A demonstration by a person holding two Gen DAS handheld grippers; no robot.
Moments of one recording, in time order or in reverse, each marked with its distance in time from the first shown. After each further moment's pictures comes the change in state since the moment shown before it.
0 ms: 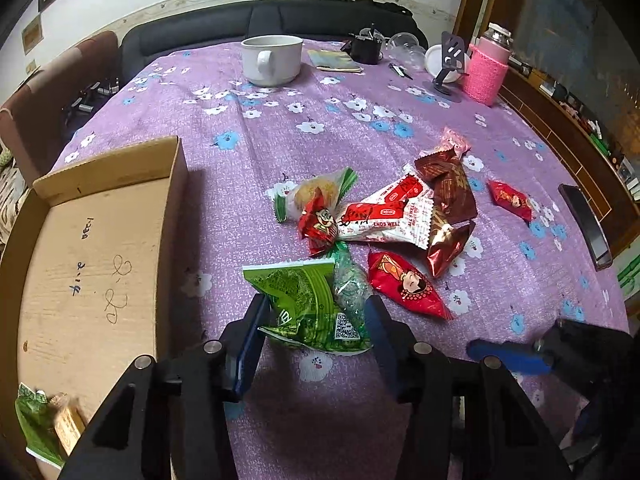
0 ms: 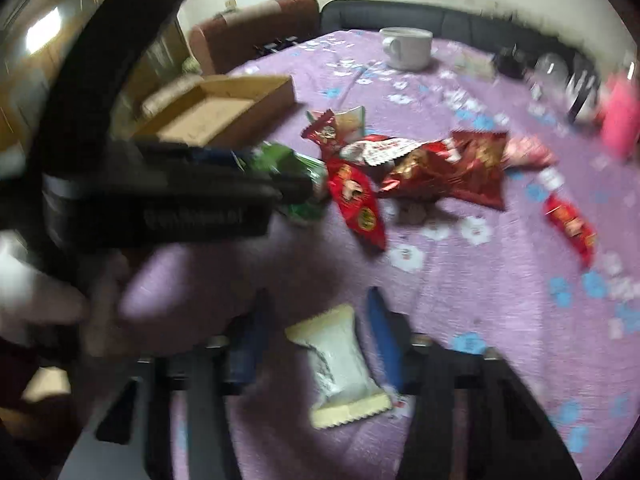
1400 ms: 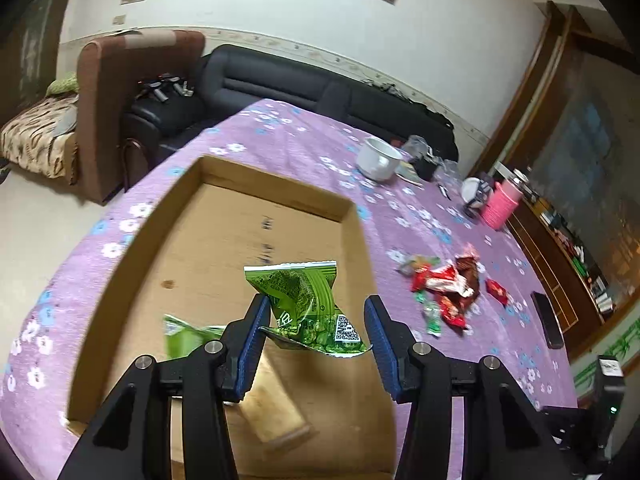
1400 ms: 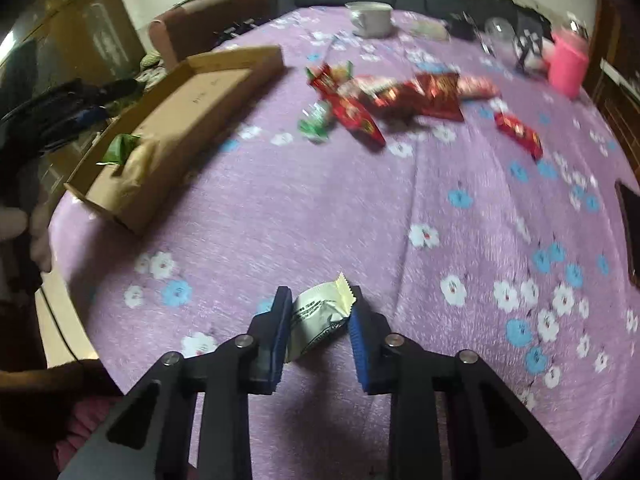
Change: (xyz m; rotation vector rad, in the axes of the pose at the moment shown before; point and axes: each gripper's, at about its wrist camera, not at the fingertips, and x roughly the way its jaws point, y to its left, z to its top) left arm -0.119 0.151 -0.068 -0.327 -0.289 -0.063; right arm -0.062 0.044 -0.048 0.151 0.077 -0.048
